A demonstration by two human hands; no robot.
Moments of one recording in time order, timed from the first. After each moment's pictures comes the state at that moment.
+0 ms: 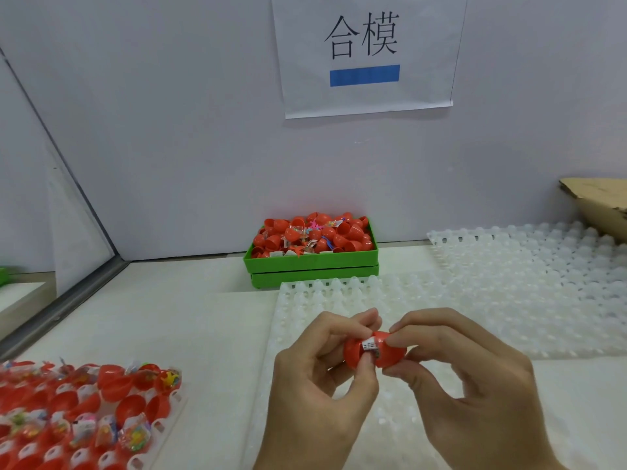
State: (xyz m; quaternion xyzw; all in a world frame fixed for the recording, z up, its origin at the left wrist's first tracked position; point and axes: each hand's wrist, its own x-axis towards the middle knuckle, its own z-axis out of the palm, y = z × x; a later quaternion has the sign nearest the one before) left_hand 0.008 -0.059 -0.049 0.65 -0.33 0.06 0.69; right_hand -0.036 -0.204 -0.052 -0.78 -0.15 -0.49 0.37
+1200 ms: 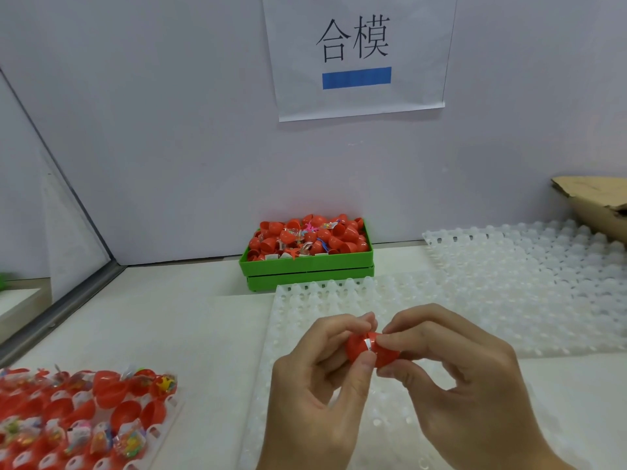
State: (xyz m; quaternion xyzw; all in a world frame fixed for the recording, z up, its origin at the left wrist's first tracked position) left_hand 0.004 -0.061 -0.052 0.64 -0.34 0.07 0.68; right_hand -0.035 -0.210 -0.051 -0.80 -0.15 -0.44 0.38
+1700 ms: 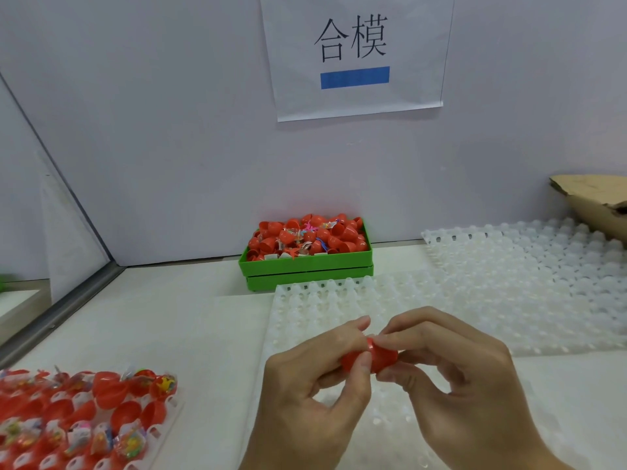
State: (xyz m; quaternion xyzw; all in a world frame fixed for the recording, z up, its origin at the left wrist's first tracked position) left_hand 0.010 -0.054 -0.047 0.70 -0.38 0.16 0.59; right_hand -0.034 -0.209 -0.055 -0.77 -0.16 -0.43 0.45
